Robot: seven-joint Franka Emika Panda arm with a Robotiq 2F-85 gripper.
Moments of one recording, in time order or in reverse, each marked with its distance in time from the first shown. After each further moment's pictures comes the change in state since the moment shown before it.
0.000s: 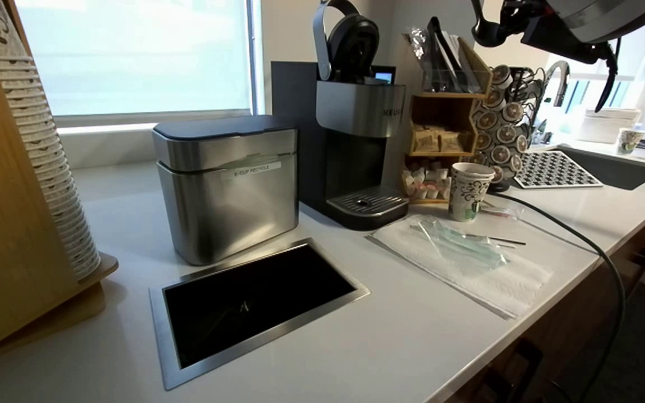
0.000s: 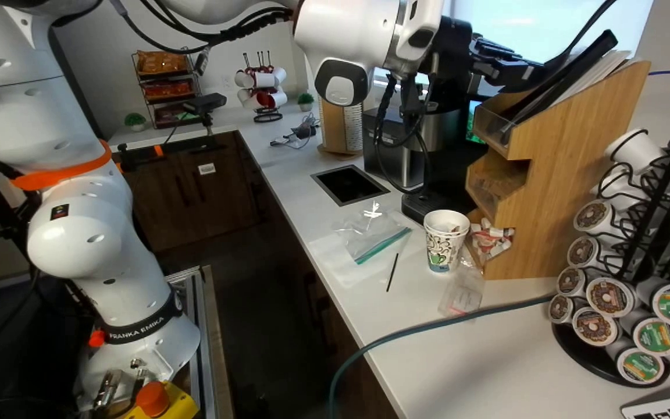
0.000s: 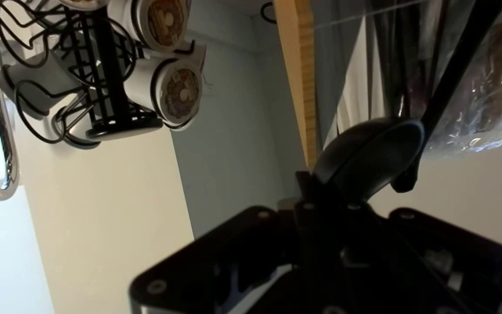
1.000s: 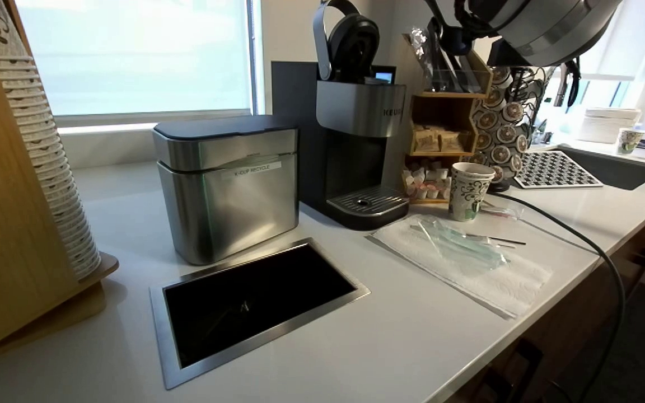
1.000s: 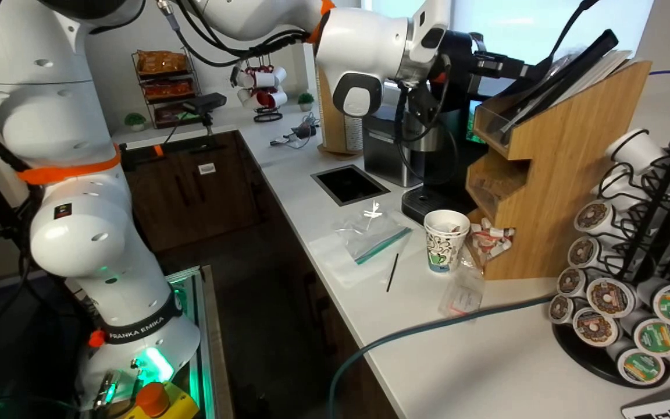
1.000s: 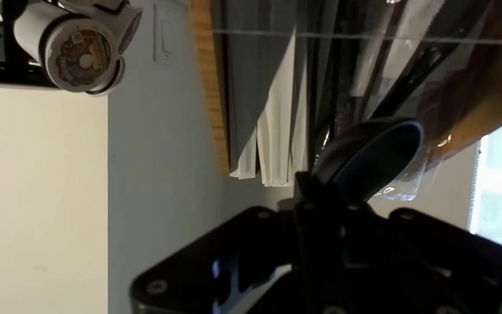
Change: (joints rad) arm 0.035 0.151 0.037 0.098 -0.078 0.094 -0.148
